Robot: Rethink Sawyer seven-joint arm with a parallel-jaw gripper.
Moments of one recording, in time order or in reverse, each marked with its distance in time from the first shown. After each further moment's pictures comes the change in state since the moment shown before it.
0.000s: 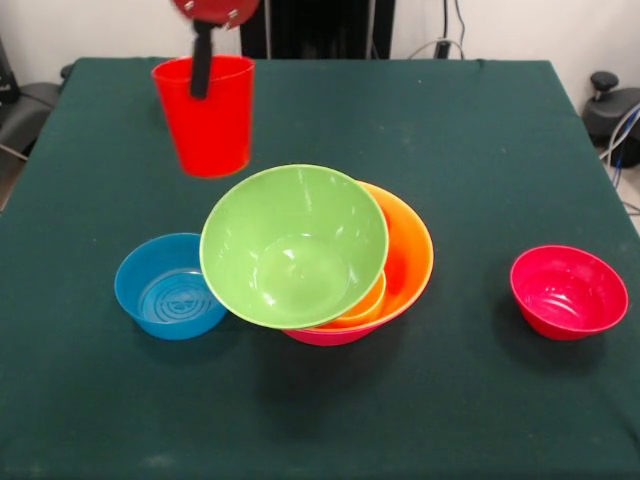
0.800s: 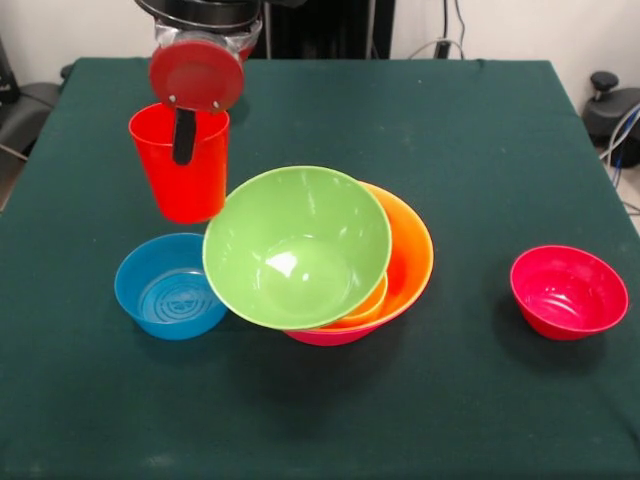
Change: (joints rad) arm -0.018 0.147 -0.032 -0.193 0.000 0.108 0.000
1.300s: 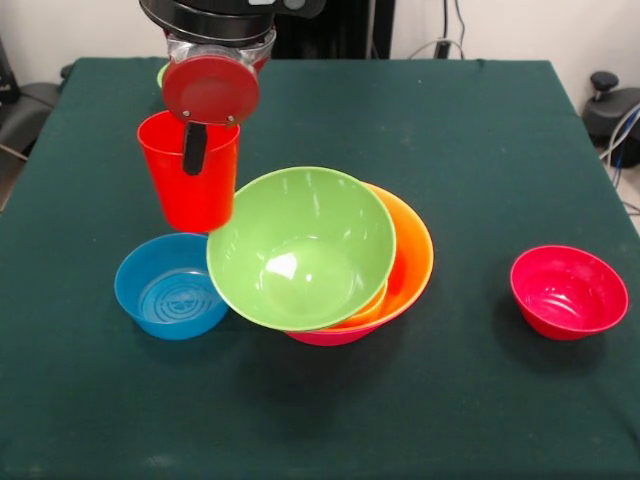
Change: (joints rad) arm 0.000 0.043 -0.020 -0.095 0.013 0.076 0.000
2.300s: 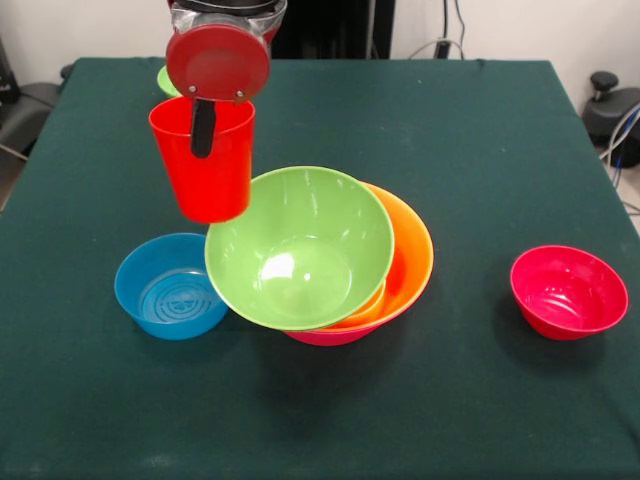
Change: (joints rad) arm 0.000 0.005 -0.028 -0.056 0.034 0.075 0.000
